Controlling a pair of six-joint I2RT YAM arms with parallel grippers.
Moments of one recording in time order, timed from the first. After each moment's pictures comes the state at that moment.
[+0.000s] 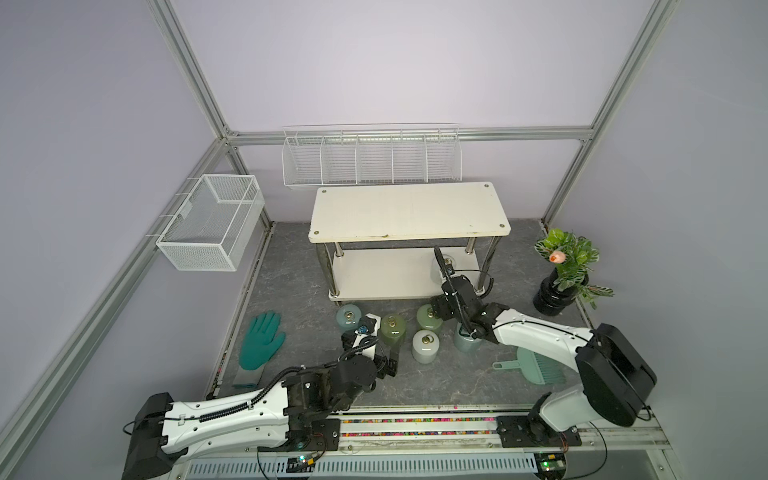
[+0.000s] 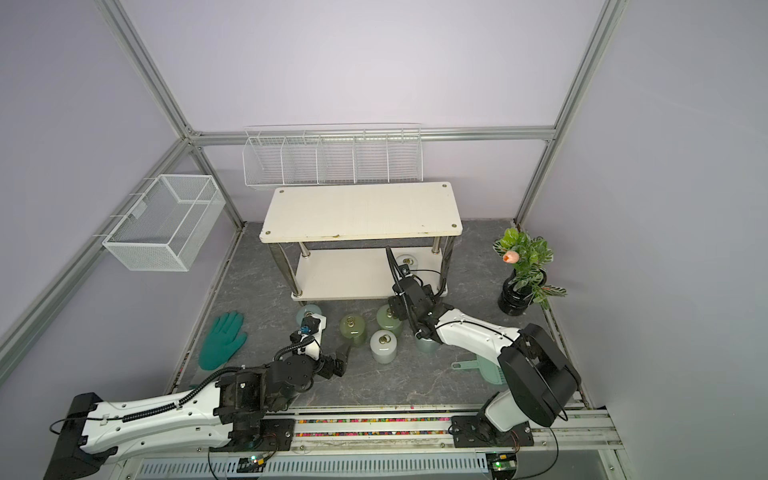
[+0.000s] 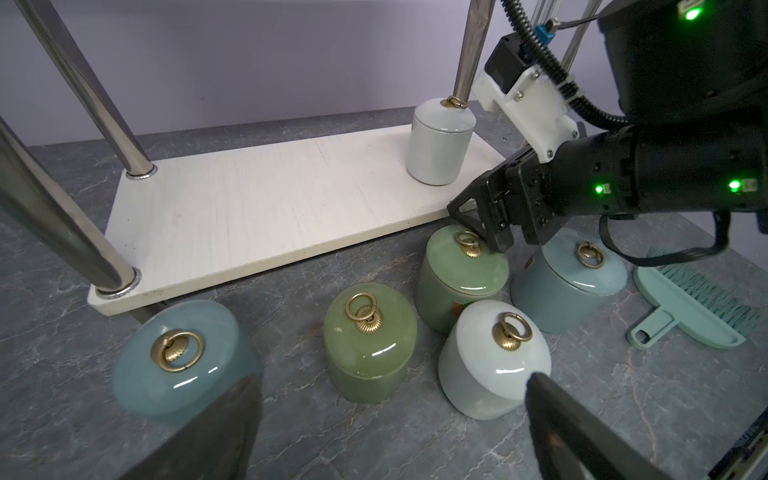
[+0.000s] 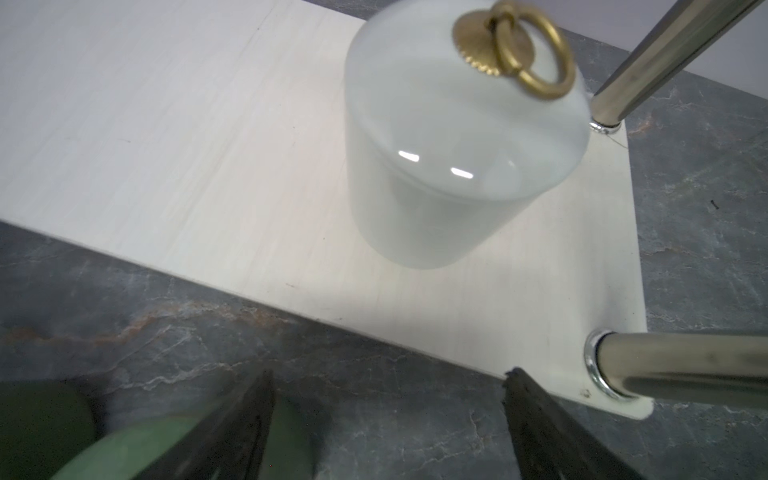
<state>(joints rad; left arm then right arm) -1.34 0.77 0.46 -0.17 -0.74 -0.45 0.72 1.52 0.83 -0.08 0.39 0.23</state>
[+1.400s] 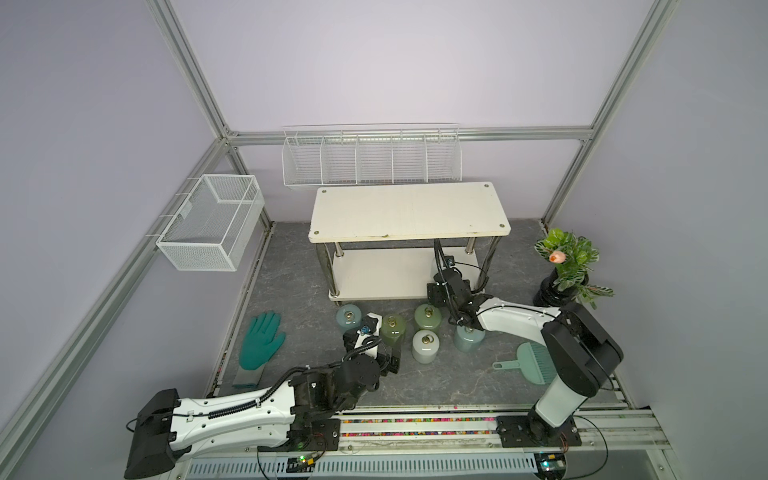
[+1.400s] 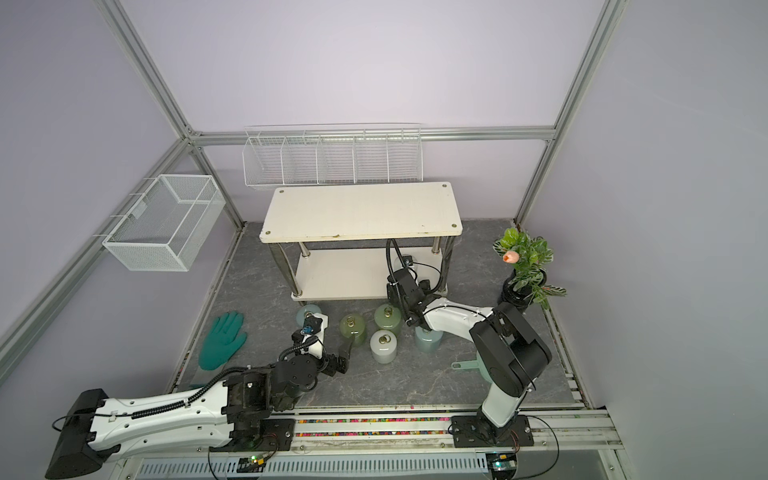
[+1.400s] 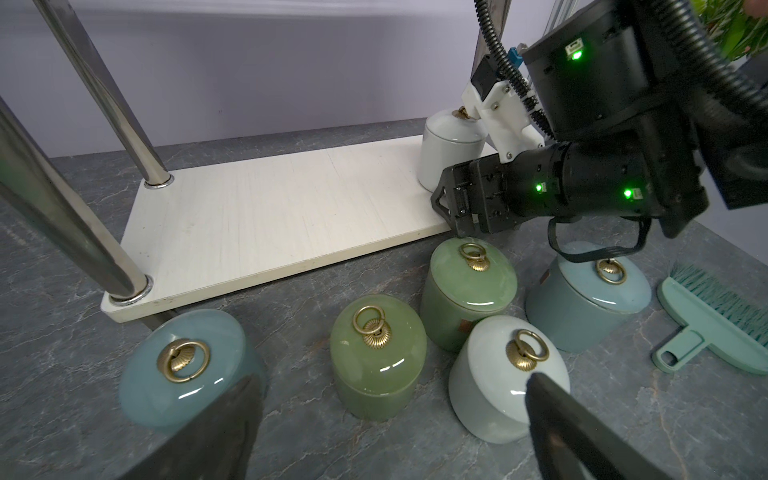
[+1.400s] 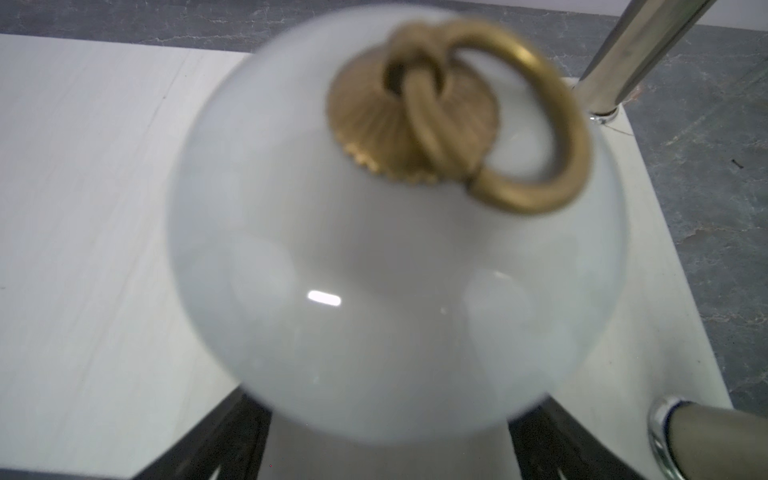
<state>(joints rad) -1.34 0.82 0.44 -0.08 -0.79 -0.44 0.68 1.71 0.94 0.00 0.45 0.39</state>
